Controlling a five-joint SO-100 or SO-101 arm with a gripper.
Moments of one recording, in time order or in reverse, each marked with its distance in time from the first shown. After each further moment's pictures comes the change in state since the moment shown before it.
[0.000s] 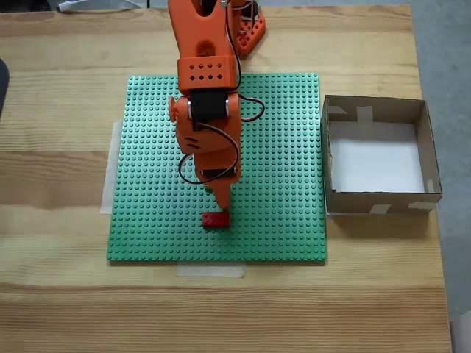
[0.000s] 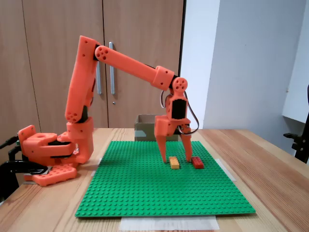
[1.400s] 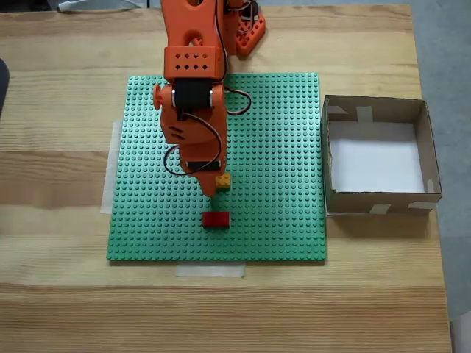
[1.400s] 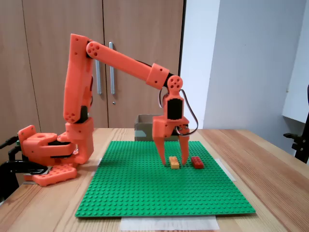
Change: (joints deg) arm 3.7 5.0 5.8 -2.8 -0.9
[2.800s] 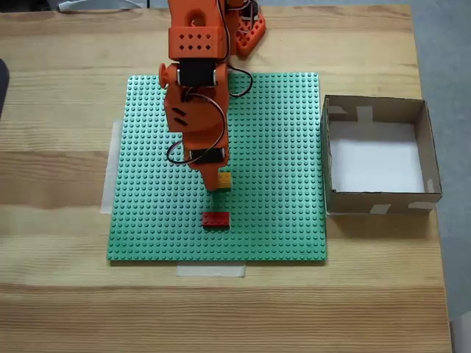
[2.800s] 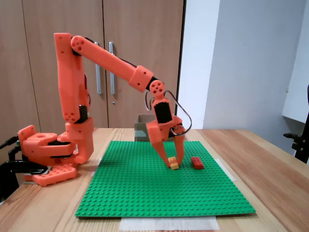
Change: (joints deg) arm 0.3 11.3 19.6 -22.0 -6.3
